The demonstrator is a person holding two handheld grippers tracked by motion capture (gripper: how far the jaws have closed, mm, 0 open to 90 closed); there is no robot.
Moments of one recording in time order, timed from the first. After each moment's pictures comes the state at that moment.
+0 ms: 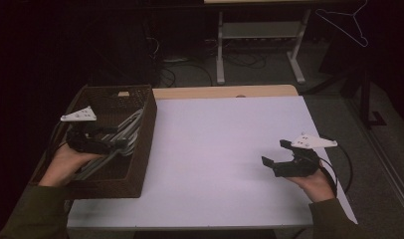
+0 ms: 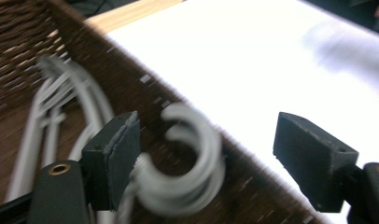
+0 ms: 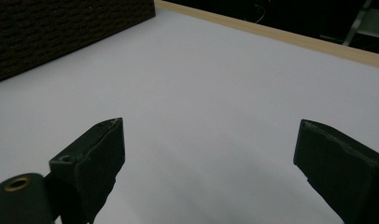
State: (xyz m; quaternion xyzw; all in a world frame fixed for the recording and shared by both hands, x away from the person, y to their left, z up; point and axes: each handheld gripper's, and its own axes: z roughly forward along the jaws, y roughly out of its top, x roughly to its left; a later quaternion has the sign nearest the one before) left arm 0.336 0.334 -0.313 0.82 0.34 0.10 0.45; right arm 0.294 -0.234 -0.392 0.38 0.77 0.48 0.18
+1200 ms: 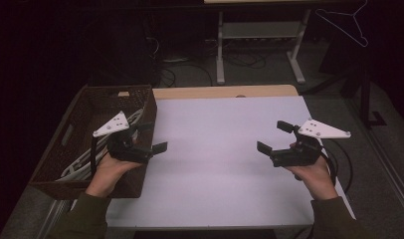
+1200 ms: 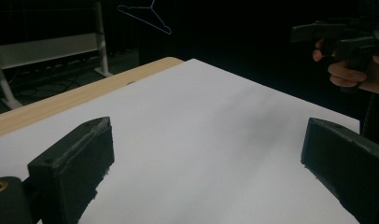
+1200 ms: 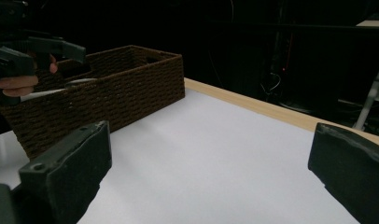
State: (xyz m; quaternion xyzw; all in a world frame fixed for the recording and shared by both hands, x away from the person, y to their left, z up) left arm 0.317 0.245 -0.327 0.76 0.28 0.12 0.58; right arm 0.292 -0.218 -0.337 0.33 0.71 0.59 0.19
